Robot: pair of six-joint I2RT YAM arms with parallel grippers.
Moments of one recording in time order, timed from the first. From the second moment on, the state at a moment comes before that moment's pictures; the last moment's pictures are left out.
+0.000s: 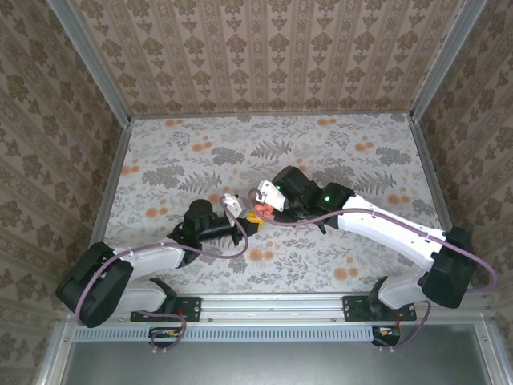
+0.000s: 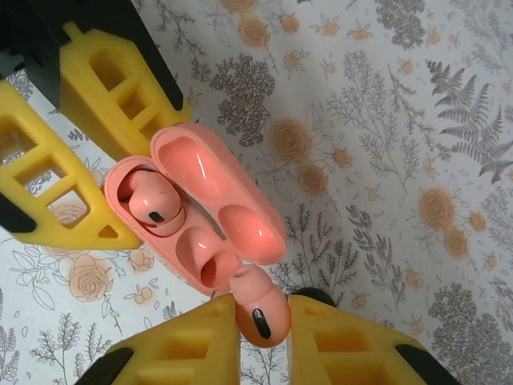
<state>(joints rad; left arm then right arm) -0.70 1.26 0.33 0.68 0.58 -0.03 0.85 1.41 1.19 -0.71 0.13 -0.37</state>
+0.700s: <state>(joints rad) -0.70 1.26 0.33 0.69 0.59 -0.04 0.86 1.43 1.19 -0.69 0.12 -0.40</state>
